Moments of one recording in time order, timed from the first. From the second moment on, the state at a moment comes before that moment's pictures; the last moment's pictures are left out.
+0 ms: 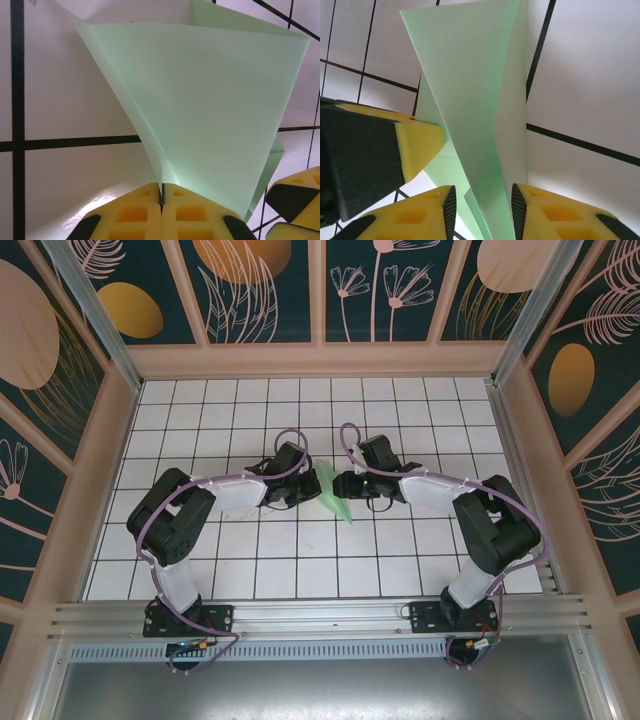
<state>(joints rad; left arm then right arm) -0.66 1.84 0.99 -0.06 0.22 -0.94 0.57 1.66 0.89 -0.15 -0.35 0.44</state>
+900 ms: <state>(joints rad) -0.66 1.84 0.99 -0.06 0.22 -0.94 0.61 1.72 0.92 -0.20 -0.31 0.40</state>
